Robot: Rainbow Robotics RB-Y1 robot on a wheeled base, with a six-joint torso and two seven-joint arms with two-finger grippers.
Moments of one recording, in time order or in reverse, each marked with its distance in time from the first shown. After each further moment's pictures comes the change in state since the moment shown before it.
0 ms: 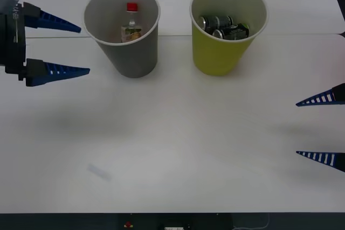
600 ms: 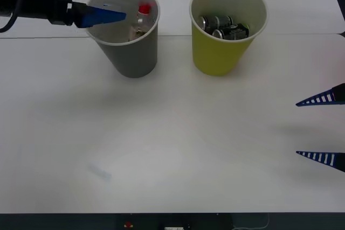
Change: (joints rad) right arm 0.000 0.000 0.000 0.000 0.000 0.000 0.000; left arm -0.280 -0.243 -0.030 0.012 -0.381 -0.006 0.433
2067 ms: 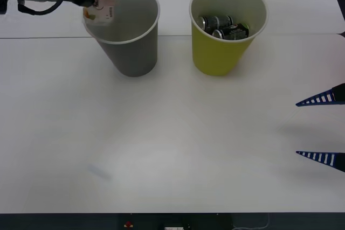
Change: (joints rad) right arm 0.000 0.000 0.000 0.000 0.000 0.000 0.000; left arm -0.151 -0.075 -0.176 0.055 -0.529 0.051 0.366
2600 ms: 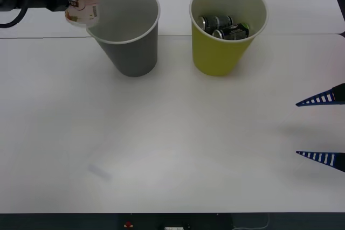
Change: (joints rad) right arm 0.000 0.000 0.000 0.000 0.000 0.000 0.000; left arm 0.171 0.028 0.171 -0.247 0.103 -0.015 0.001
